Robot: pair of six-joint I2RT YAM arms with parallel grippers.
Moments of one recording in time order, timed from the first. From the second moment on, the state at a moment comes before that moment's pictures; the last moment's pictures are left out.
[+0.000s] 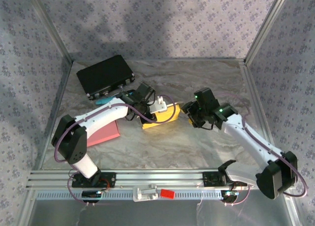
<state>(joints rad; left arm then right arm) -0.74 1.63 1.25 -0.72 0.16 0.51 0.53 1.19 0.98 -0.72 -0.12 1.38</state>
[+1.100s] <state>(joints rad) -0.74 1.64 1.26 -0.73 0.13 0.51 0.59 1.40 1.11 -0.75 -0.07 1.40</state>
